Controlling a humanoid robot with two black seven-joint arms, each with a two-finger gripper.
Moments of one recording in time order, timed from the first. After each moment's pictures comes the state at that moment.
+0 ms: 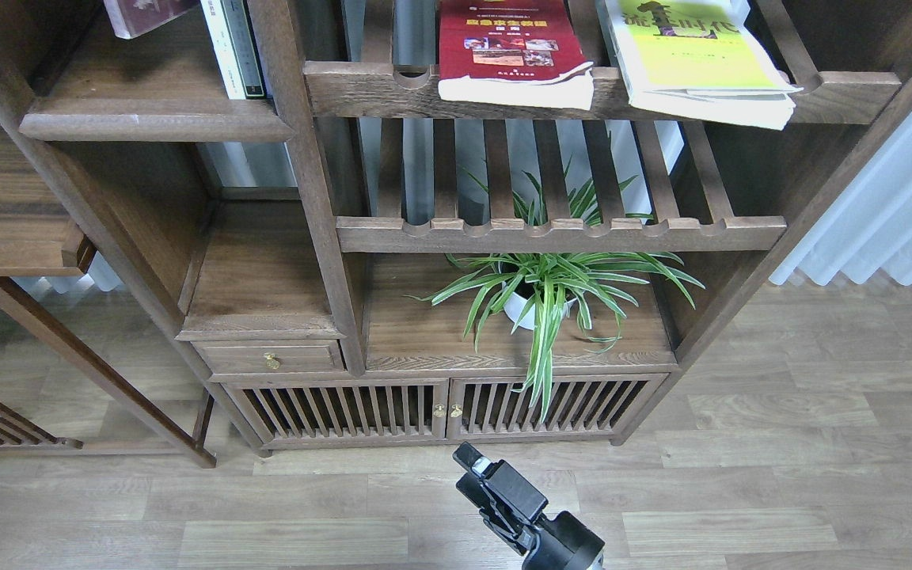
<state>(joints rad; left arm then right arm) -1.21 0.44 -1.20 -0.63 0.81 -0.49 0.07 -0.27 0.01 0.98 1.21 0.04 0.58 -0.24</state>
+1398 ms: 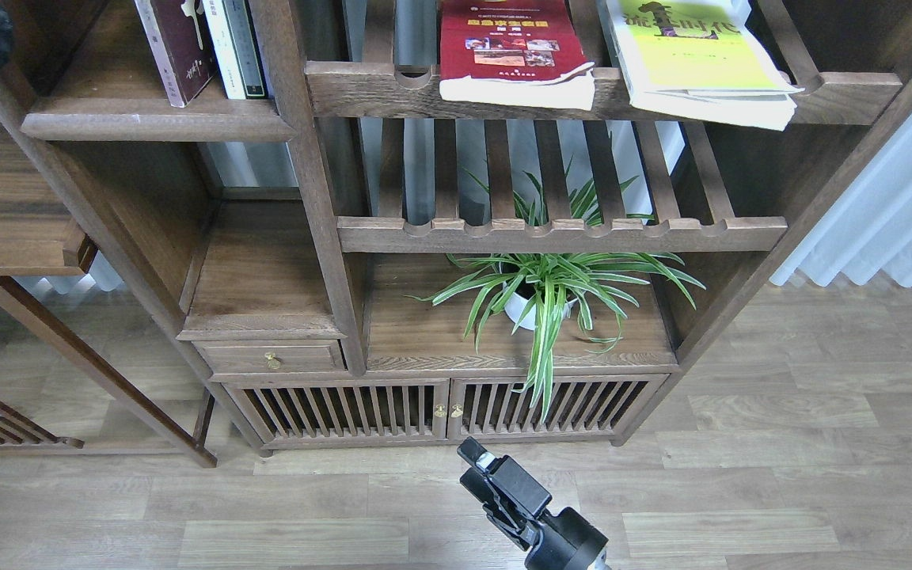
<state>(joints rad) -1.15 0.38 -1.23 -0.63 0.51 -0.49 0.07 -0.27 0.02 0.99 1.21 0.04 0.58 -0.24</state>
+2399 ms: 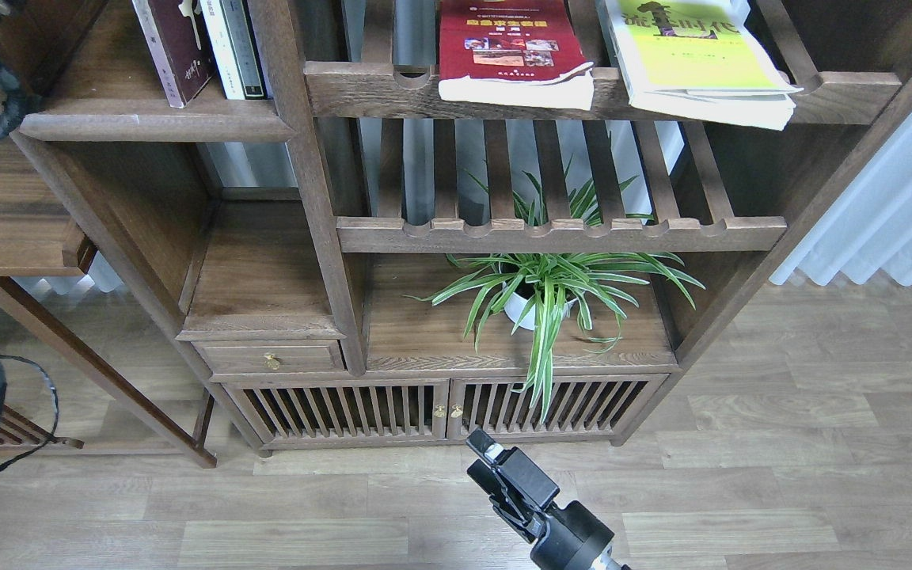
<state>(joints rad) -0.84 0.22 -1.56 -0.95 0.29 -0.49 0.06 -0.27 0.02 1.01 1.22 0.05 0.58 -0.24</state>
